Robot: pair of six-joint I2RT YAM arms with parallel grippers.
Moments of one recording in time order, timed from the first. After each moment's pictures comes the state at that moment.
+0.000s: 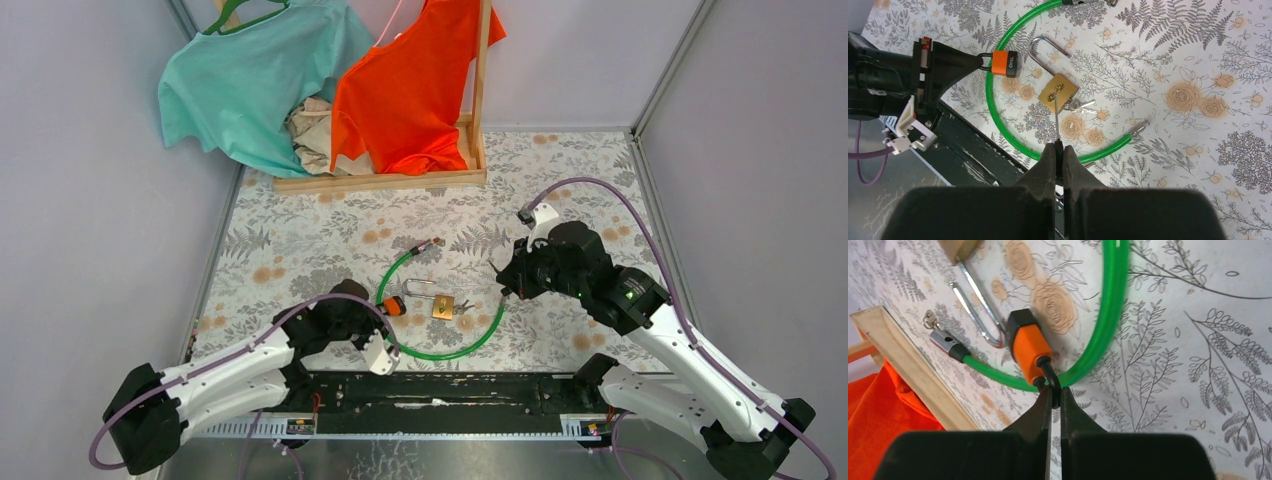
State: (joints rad) left arm -0.83 0.84 0.32 -0.40 0.17 1.51; right arm 0.72 0.83 0.93 -0.72 -0.09 0.35
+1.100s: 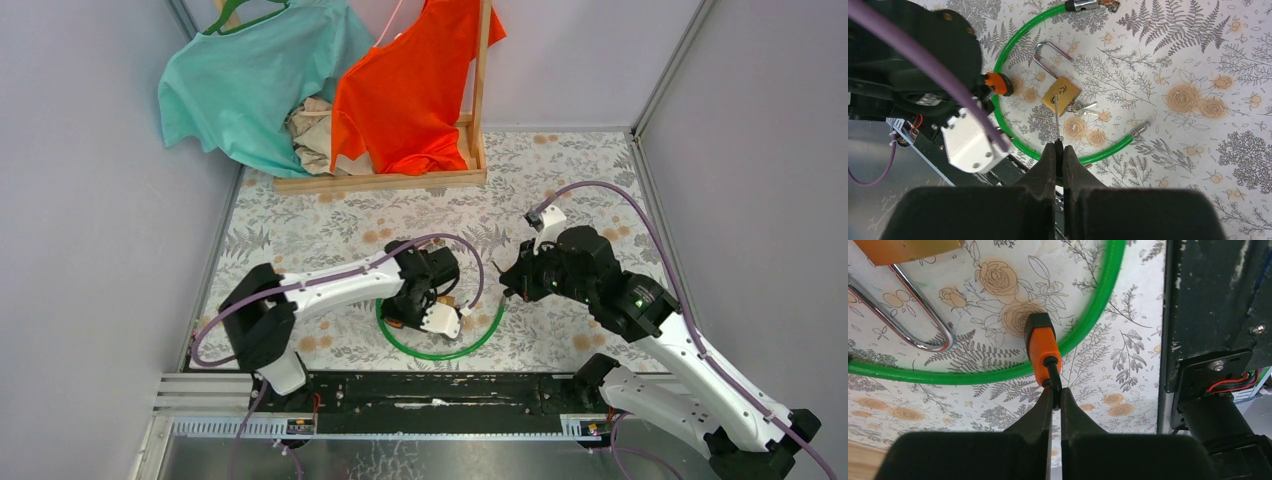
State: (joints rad) left arm -1.00 1.61 1.17 -1.16 0.08 0.90; right arm 0.72 0.78 0.92 -0.72 -0.09 0.36
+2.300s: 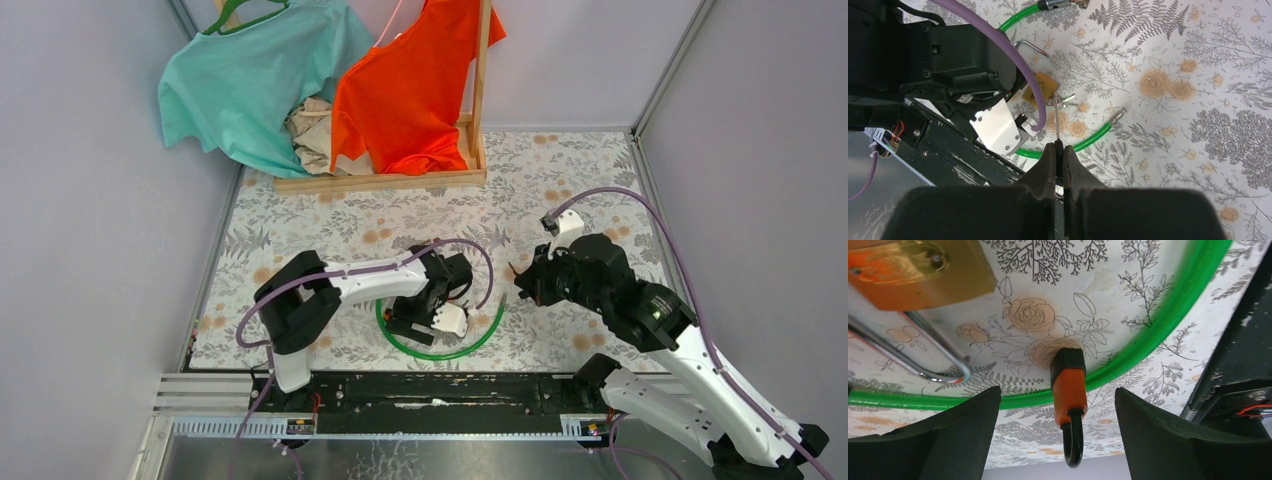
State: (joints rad) left arm -1.01 1.82 1.22 -1.07 -0.01 0.85; right arm 0.72 0.72 0.93 -0.81 0.01 0.37
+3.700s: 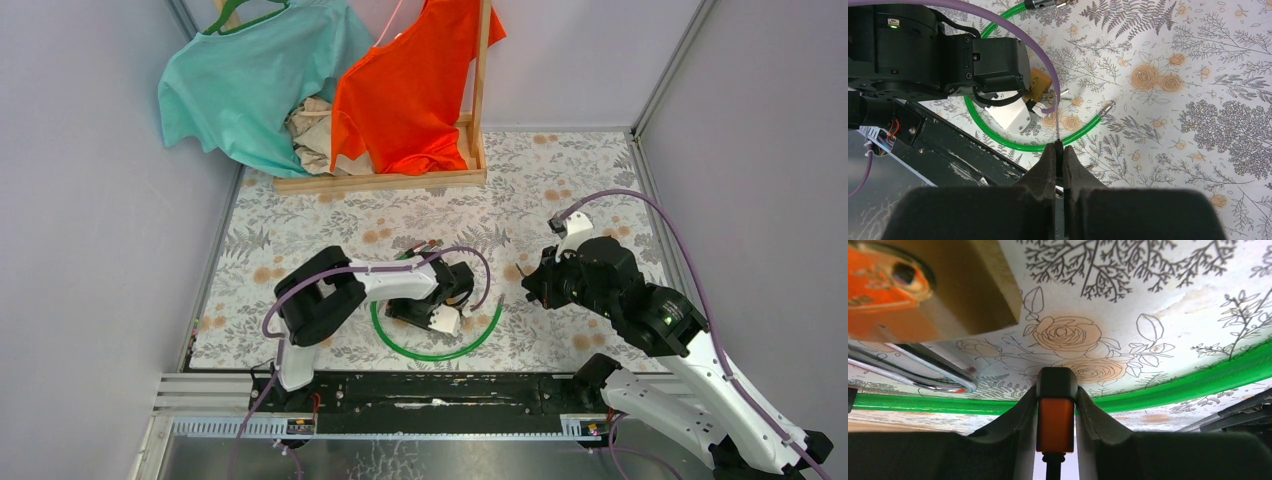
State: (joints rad) left arm -1.01 1.95 1.20 -1.01 -0.19 0.81; right arm 0.72 0.69 0.97 -0.89 0.03 0.36
